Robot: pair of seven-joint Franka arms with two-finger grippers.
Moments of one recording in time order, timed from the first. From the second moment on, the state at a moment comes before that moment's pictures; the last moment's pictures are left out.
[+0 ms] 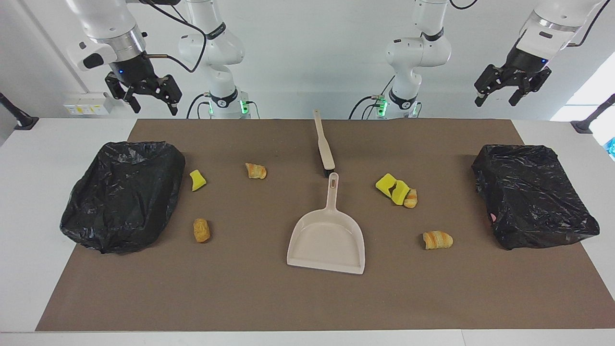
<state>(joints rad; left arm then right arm) -0.06 -0.15 0.04 -1.60 -0.05 1.49 -0.04 -0.08 -0.08 0.07 -1.58 0.00 1.49 0.08</state>
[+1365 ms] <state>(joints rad) -0.45 -0.18 -0.01 -1.91 -0.06 1.66 -0.44 -0.07 -0.02 0.10 -1.69 0.04 1.71 0.16</state>
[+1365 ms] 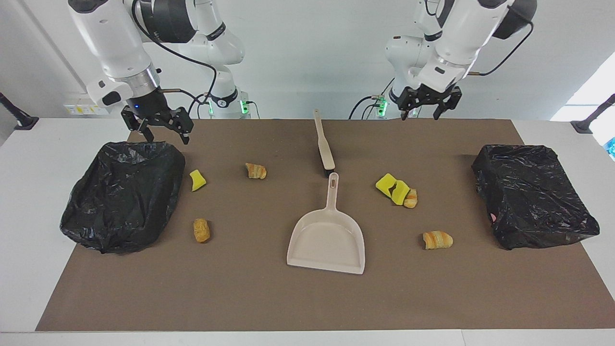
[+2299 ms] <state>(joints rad) -0.94 -0.23 -0.01 -2.35 -0.06 2.10 -0.85 0.12 0.17 0.11 -1.68 0.09 1.80 0.36</state>
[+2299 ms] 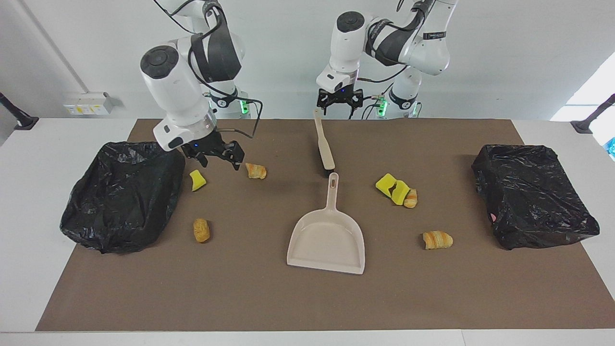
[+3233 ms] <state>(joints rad) -1.04 -0.09 -0.01 -2.42 -0.06 2.29 -1.00 0.32 0.31 0.11 -1.63 0.09 1.94 0.60</state>
